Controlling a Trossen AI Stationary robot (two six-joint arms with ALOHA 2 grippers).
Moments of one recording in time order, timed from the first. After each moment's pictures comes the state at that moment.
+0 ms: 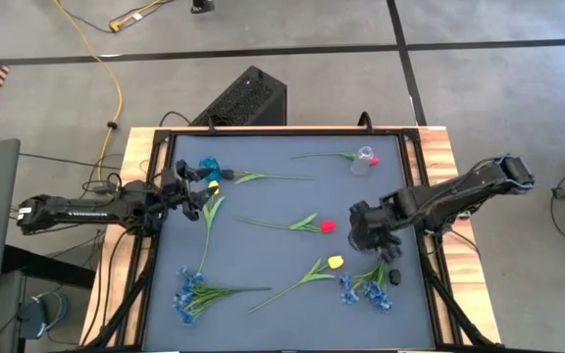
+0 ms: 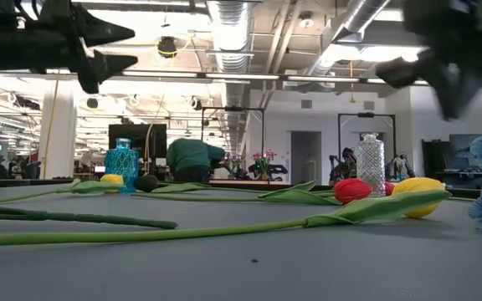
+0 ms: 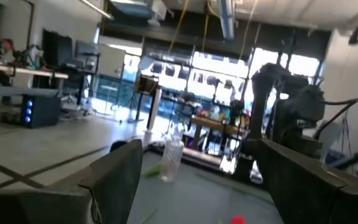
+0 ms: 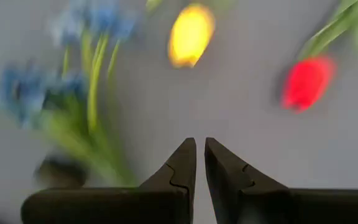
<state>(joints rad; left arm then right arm) 0.14 0.44 0.04 0.68 -0.22 -0.17 0.27 1.25 0.90 -0.98 -0.08 -0.25</state>
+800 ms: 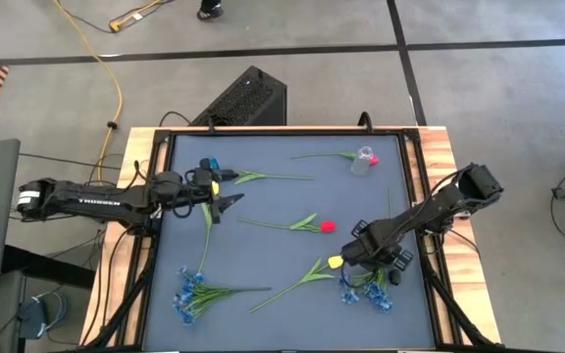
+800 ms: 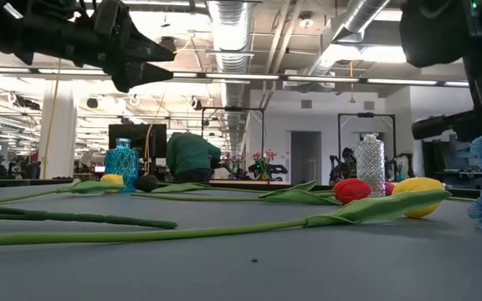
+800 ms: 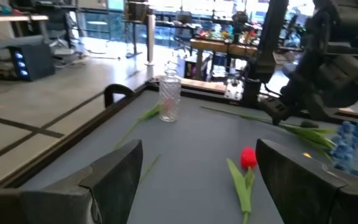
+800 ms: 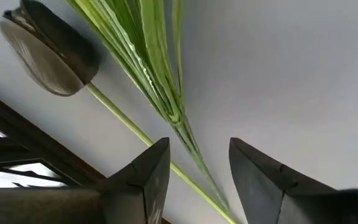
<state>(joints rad) 0.14 0.85 0.31 0.48 -0.14 -0.09 0.41 1.59 0.89 -1.17 -0.03 -0.47</state>
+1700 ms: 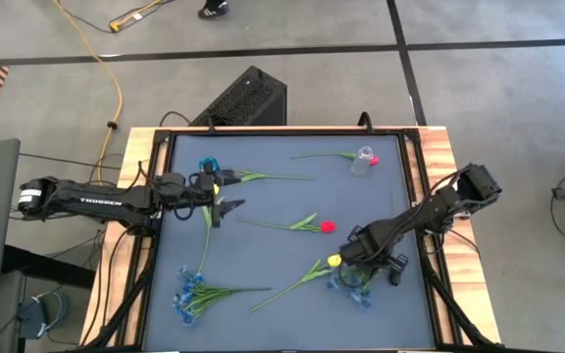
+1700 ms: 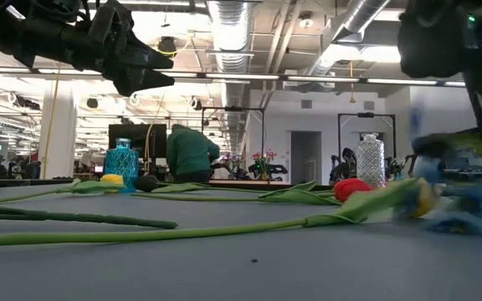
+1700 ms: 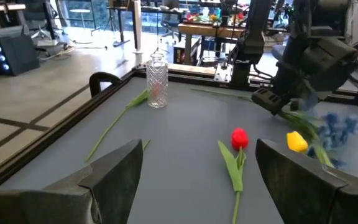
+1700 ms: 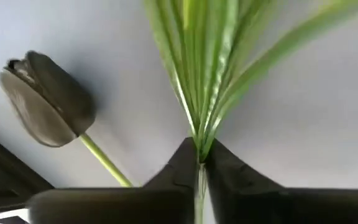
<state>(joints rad) 0.13 0.87 0.31 0.45 -0.10 -0.05 0.39 1.61 0.85 -1.00 -0.11 -0.49</state>
